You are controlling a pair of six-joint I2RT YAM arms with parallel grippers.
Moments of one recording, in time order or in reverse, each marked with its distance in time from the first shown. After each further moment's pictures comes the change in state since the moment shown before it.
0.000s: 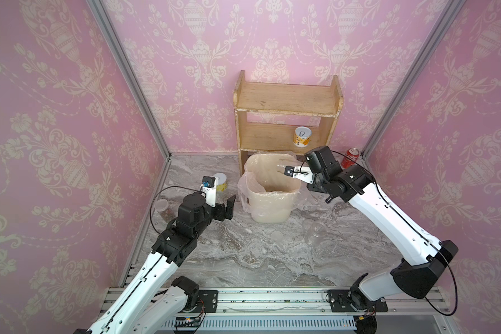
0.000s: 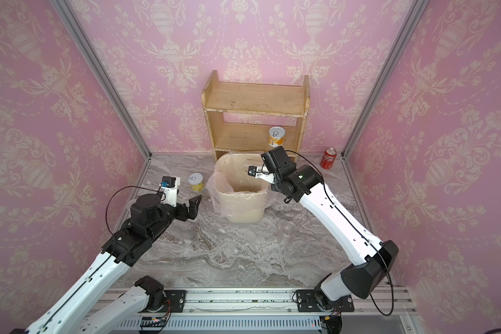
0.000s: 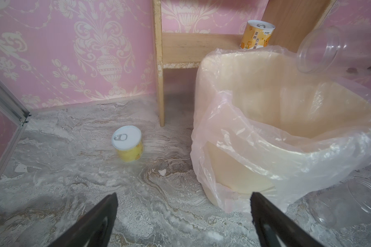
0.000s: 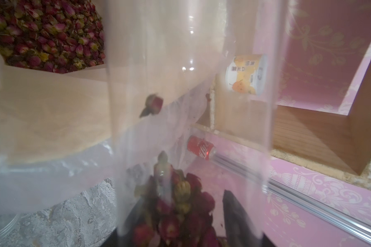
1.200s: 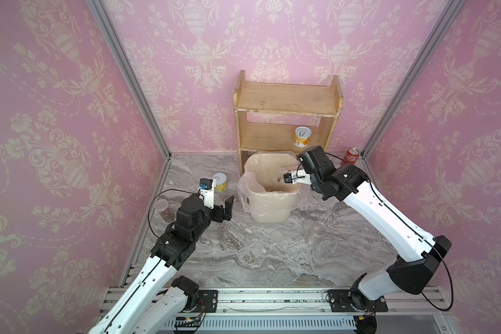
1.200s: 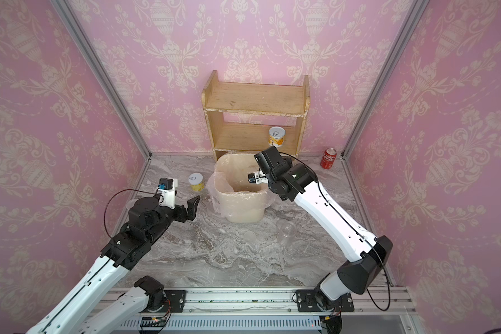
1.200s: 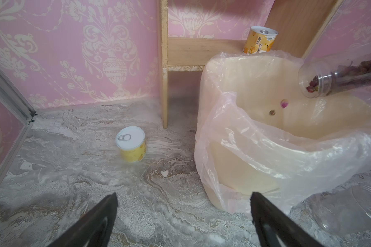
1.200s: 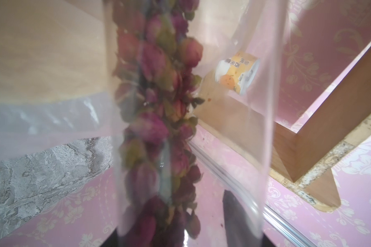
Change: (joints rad) left arm 0.000 -0.034 -0.025 0.028 -0.013 -0.011; right arm 0.045 0.037 0.043 -0.017 0.192 -0.302
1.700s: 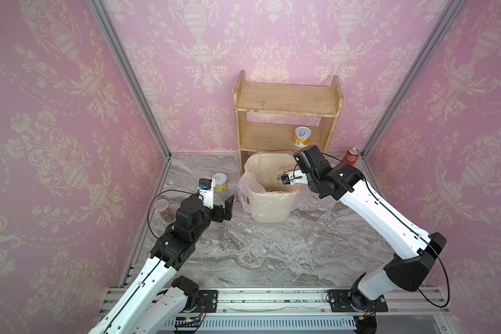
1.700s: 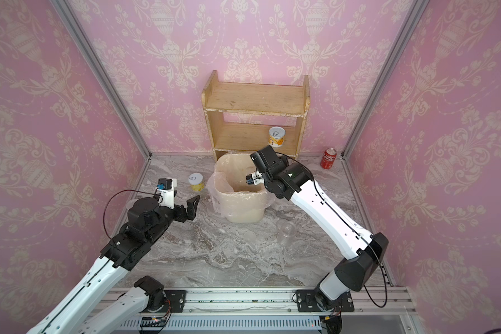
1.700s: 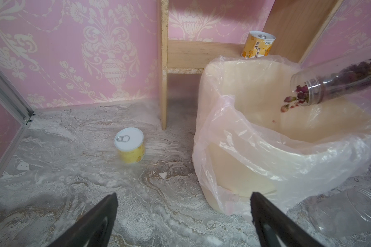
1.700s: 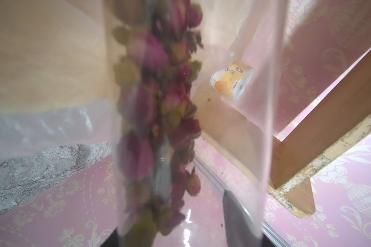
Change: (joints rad) left arm 0.000 -0.006 -0.003 0.006 0.004 -0.012; right arm 0.018 0.031 0.034 0.006 0.032 -0.085
